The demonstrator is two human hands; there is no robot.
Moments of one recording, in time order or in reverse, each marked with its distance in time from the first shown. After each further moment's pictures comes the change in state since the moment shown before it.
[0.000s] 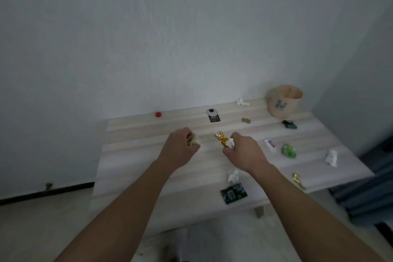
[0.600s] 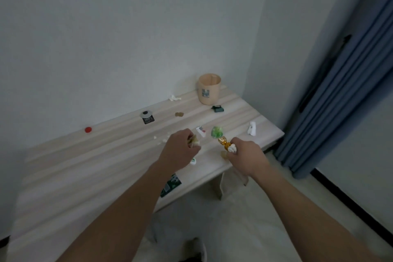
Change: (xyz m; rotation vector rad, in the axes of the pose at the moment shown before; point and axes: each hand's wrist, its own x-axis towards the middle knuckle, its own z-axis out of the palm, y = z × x) left_hand -0.035 0.206 0.159 0.021 -0.241 0.231; right_hand -0.141 0.219 -0.106 -0.013 0.107 0.273
